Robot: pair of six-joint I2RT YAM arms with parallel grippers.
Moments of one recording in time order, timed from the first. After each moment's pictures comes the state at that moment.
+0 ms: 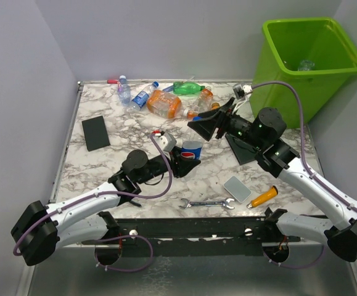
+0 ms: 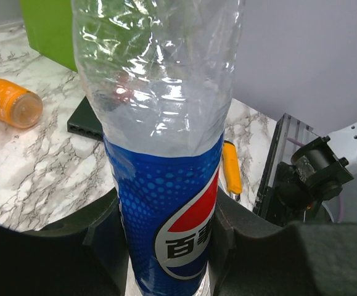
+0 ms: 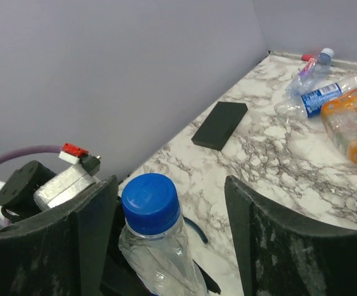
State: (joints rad) left arm -0.87 1.02 0.53 0.56 0.25 -0.31; right arm 0.65 1.10 1.03 0.18 -0.34 0.50
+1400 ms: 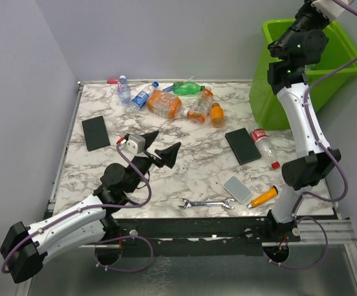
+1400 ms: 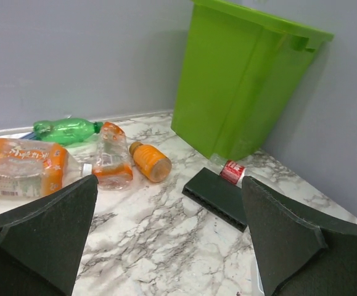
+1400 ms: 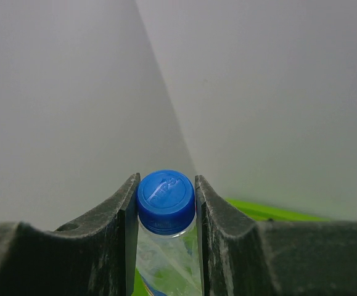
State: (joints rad) left arm -0.87 0.77 0.41 0.65 -0.23 -0.18; right arm 0.25 1.79 2.15 0.61 0.84 -0.41
